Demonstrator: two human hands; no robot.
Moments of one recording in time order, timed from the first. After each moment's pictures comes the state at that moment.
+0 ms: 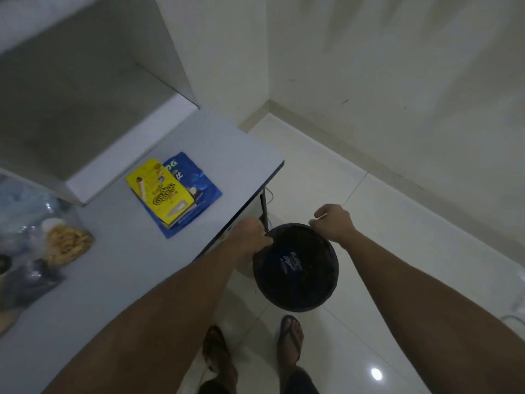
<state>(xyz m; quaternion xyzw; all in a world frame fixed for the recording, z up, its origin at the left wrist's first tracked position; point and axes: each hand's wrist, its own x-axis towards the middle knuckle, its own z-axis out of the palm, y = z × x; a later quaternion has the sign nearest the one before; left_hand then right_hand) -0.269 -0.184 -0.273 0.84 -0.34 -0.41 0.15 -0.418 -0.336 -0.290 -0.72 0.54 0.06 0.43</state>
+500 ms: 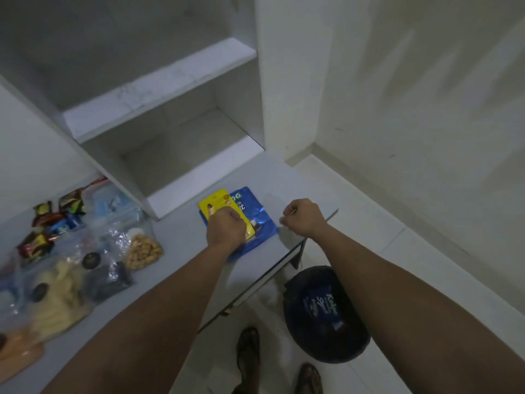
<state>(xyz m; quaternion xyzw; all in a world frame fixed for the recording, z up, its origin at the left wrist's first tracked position) -0.142 -0.121 -0.193 0.93 -0.09 -0.13 0.32 -0.235 -0.279 -0.200 -0.83 0.35 0.04 0.42</state>
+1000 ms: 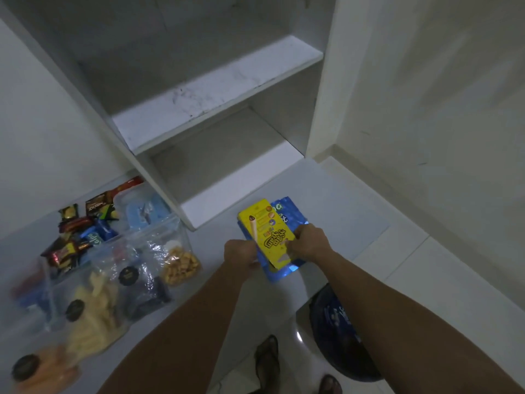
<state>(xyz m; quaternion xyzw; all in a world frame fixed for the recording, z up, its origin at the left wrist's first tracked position) -0.072 -0.064 -0.239 0.76 0.18 -0.36 0.51 -0.154 -0.206 -0.240 -0.85 0.36 0.16 0.34</state>
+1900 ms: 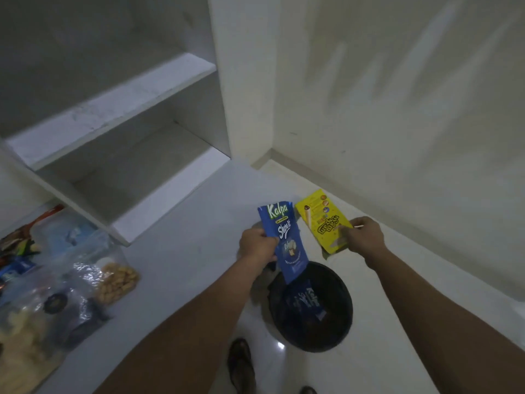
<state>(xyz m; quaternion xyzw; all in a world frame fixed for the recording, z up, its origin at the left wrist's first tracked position) -0.217 -0.162 -0.199 0.78 -0.07 -0.40 0.47 -0.387 -0.313 -0.205 -0.59 0.64 -0.15 0.46</state>
